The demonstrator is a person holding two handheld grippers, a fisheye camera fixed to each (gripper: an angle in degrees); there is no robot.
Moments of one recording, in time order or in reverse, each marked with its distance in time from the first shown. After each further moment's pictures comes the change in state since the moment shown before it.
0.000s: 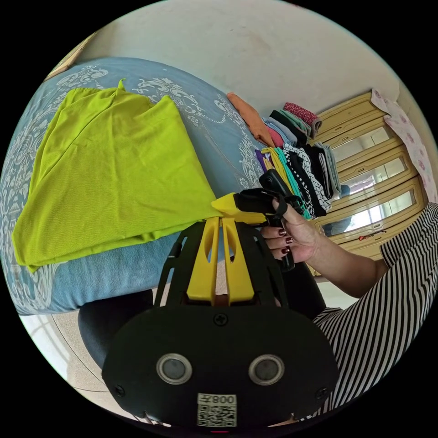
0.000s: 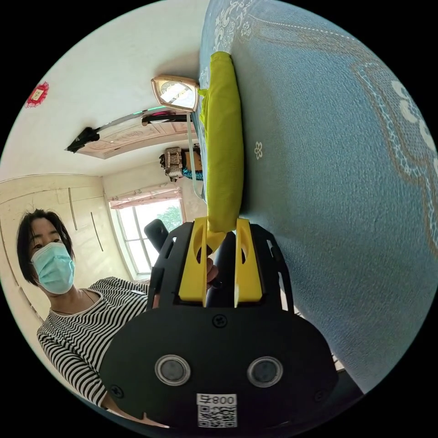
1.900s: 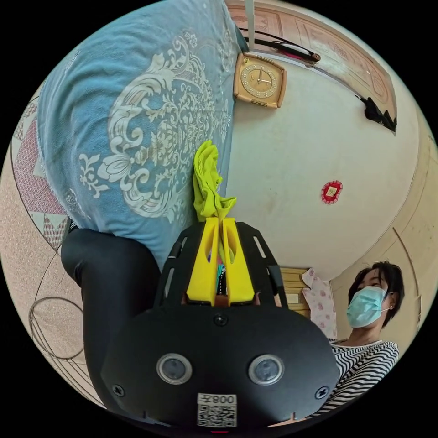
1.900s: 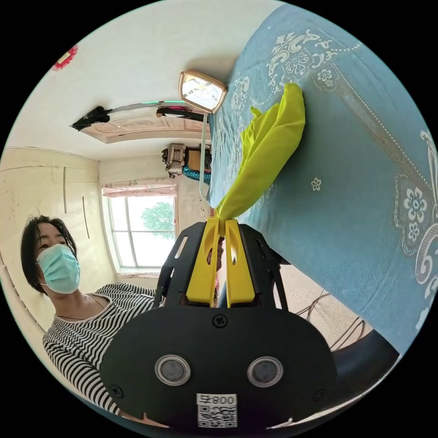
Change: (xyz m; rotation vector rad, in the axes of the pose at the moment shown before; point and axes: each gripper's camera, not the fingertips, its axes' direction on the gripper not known) left arm -0.182 0.086 -0.181 0.675 0.586 -0.786; right arm -0.094 0.219 -0.116 0.022 0.085 -0.124
